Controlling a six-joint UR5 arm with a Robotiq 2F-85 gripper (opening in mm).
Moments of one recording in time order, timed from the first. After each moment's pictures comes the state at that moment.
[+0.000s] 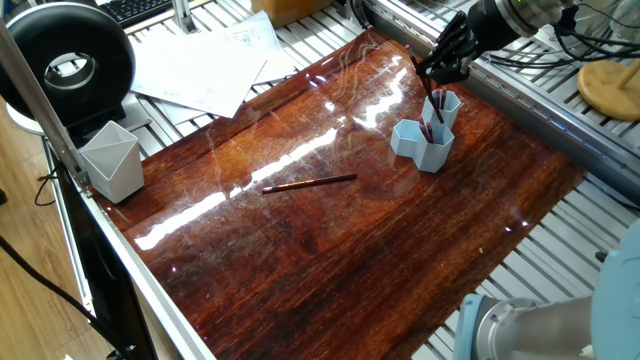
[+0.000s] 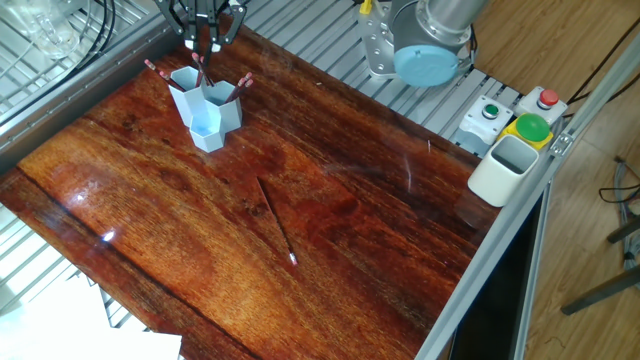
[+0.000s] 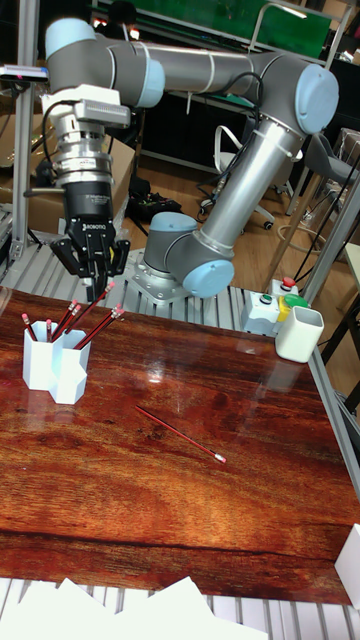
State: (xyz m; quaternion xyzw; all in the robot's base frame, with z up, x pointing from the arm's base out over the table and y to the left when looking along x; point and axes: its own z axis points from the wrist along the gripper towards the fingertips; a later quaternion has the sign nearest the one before) arm 0.472 -0.125 0.204 -0.31 0.90 0.06 0.31
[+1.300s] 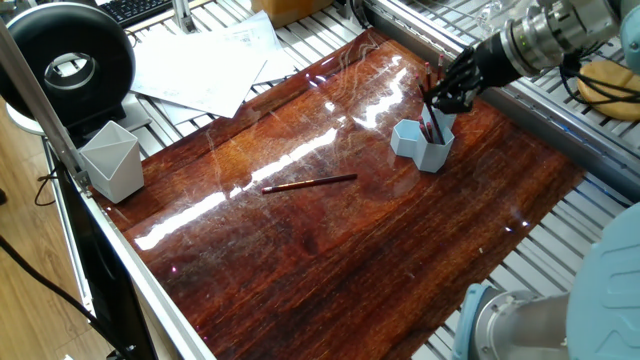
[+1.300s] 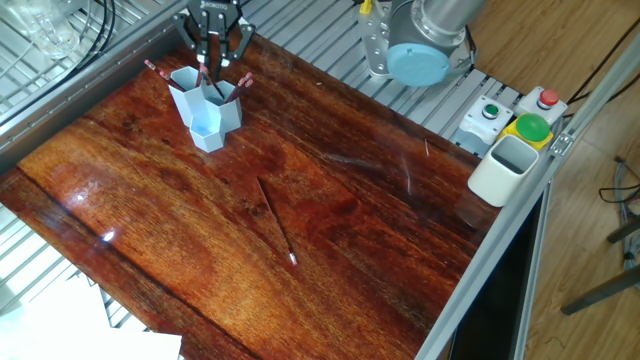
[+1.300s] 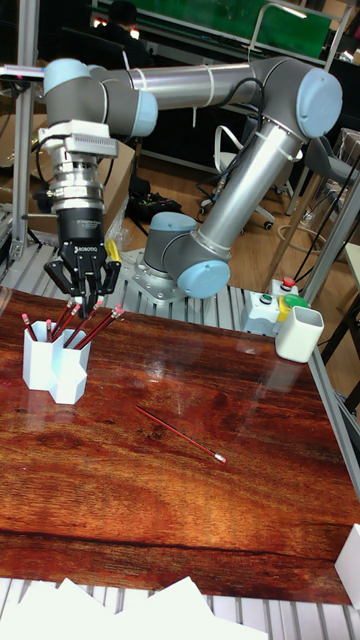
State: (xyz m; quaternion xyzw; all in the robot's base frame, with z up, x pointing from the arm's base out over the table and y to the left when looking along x) arm 0.447 -0.140 0.146 -0.28 0.91 0.06 0.31
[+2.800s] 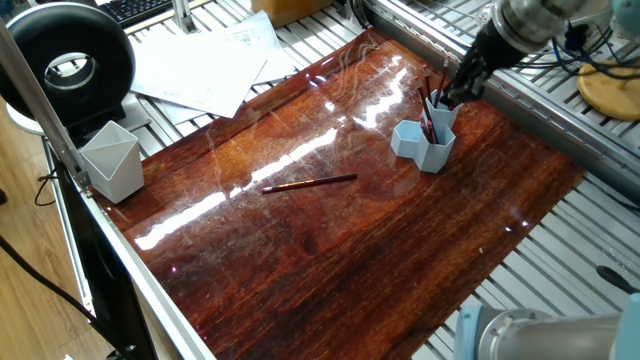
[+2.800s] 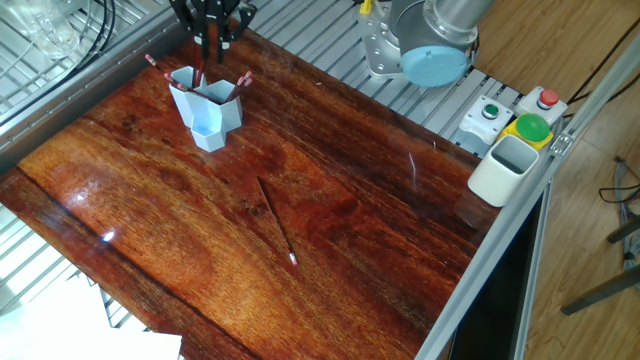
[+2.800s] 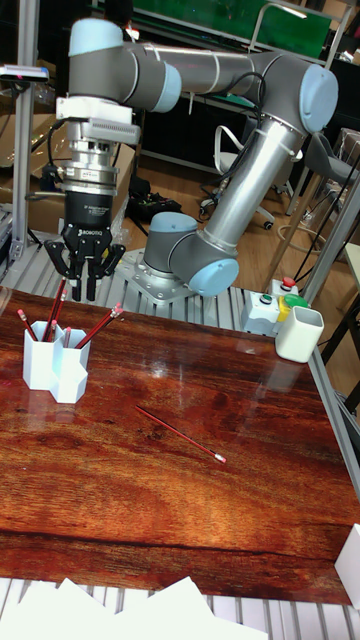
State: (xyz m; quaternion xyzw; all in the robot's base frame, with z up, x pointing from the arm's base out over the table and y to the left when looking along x) arm 0.439 -0.147 0.178 -0.25 0.95 0.02 0.19
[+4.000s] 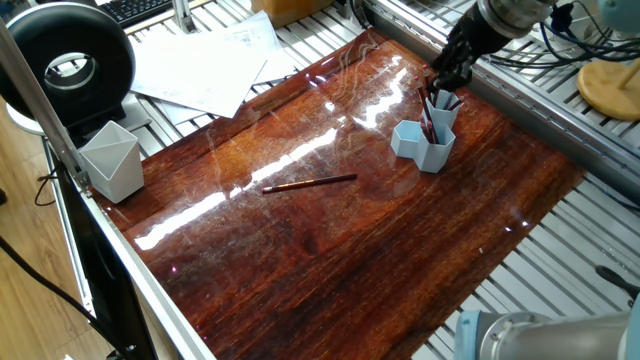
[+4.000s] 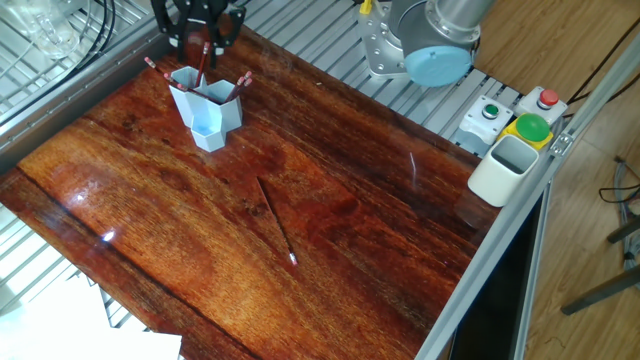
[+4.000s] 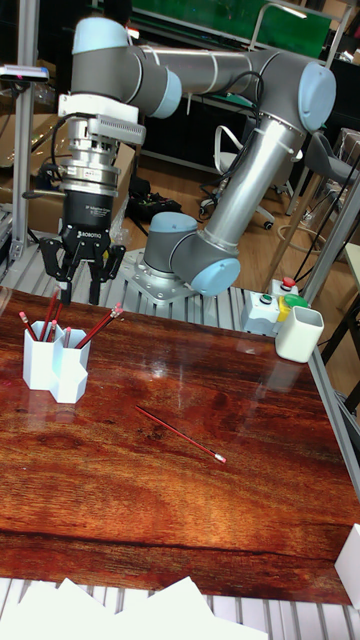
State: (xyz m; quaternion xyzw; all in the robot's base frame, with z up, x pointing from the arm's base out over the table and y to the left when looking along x) arm 0.458 -0.148 0.182 -0.29 0.93 0.00 0.20
